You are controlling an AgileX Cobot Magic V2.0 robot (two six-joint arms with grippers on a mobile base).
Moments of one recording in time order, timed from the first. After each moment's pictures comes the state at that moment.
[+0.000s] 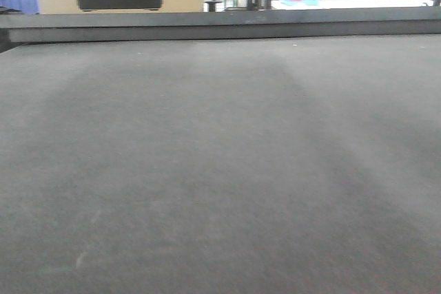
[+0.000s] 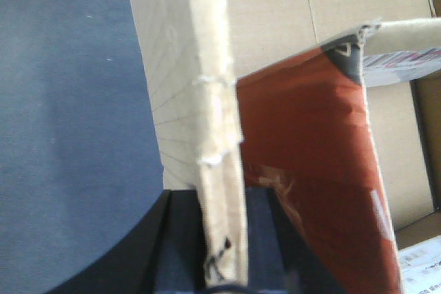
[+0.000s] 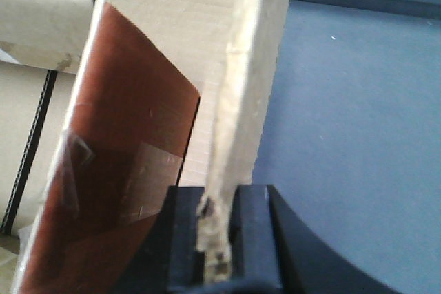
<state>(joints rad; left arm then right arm) -0.35 1.36 -1.94 0.02 1.25 -0.20 0.34 1.22 -1.66 0.13 1.03 -0.04</state>
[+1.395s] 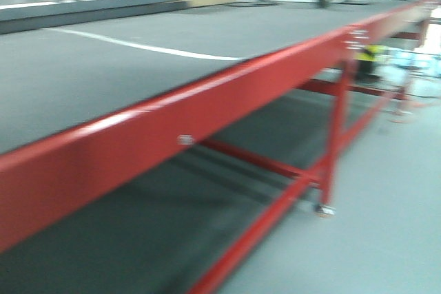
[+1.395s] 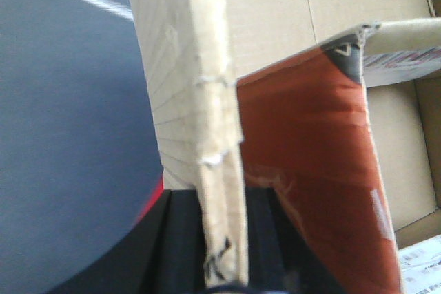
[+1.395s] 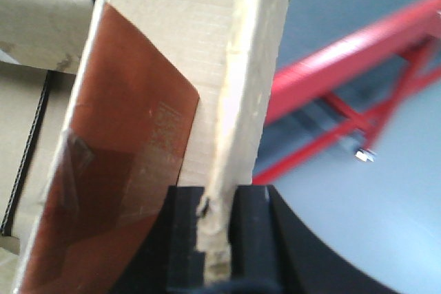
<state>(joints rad) -0.35 1.36 -1.94 0.02 1.25 -0.20 0.34 1.22 -1.66 0.13 1.03 -0.04</state>
